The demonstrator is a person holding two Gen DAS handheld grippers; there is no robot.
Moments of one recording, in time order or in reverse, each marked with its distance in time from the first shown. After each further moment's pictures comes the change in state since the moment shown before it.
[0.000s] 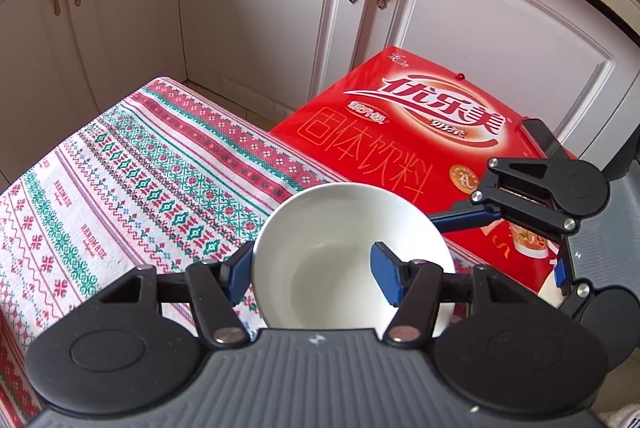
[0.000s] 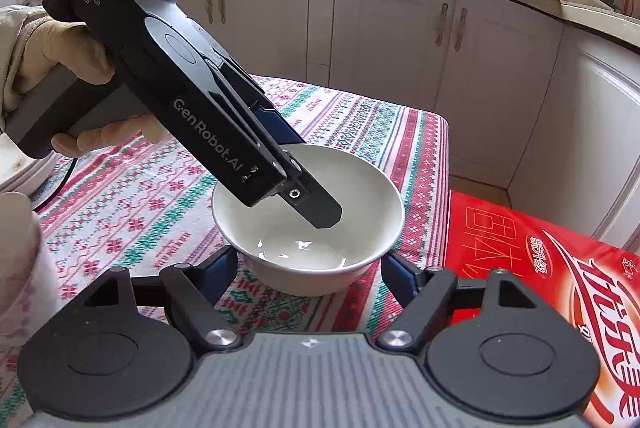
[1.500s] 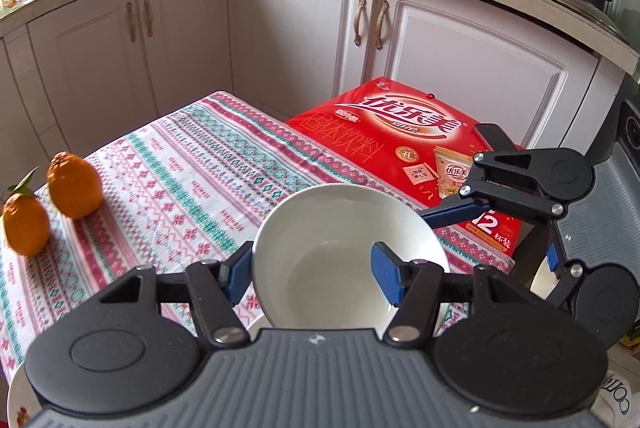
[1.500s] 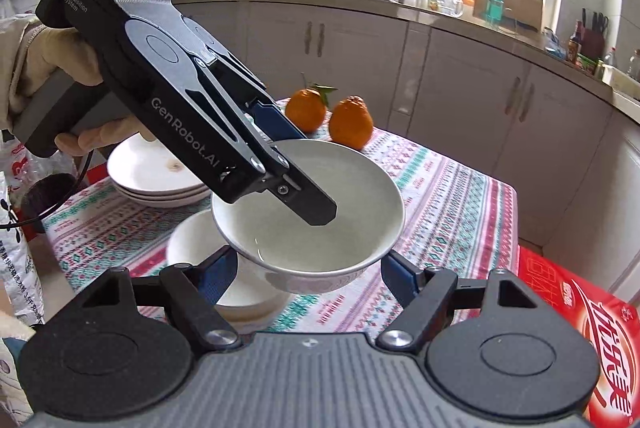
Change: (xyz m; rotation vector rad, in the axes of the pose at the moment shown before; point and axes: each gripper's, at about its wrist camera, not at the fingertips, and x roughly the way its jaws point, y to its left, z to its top) left arm -0.173 -0.079 -0.111 -0.061 -0.135 0.145; right arm -0.119 0.141 0.005 -0.175 -0.078 0.117
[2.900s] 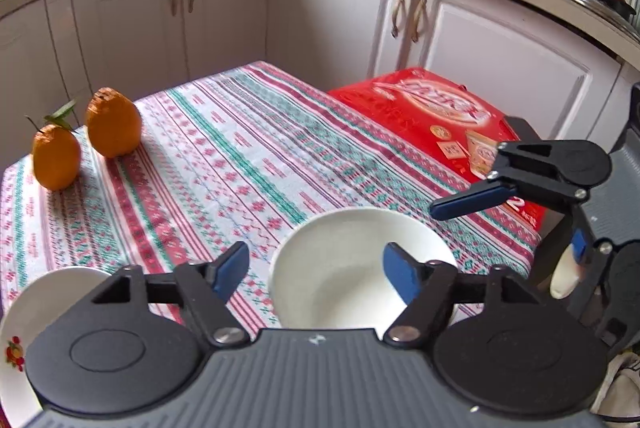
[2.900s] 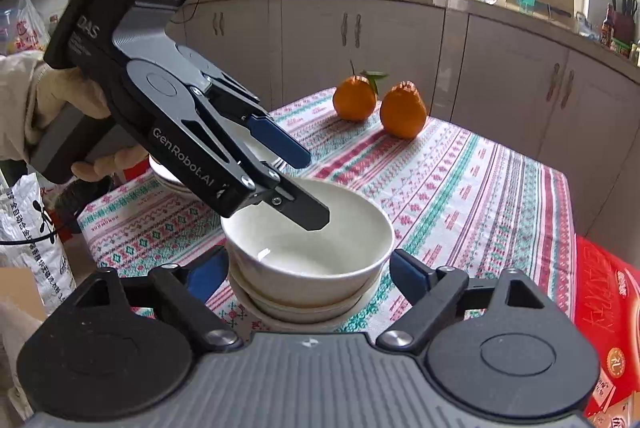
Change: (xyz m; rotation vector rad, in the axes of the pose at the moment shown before) left arm -0.011 0.026 -0.055 -0.086 -0.018 0.061; right arm 0.015 0.030 -0.004 0.027 0.005 0.109
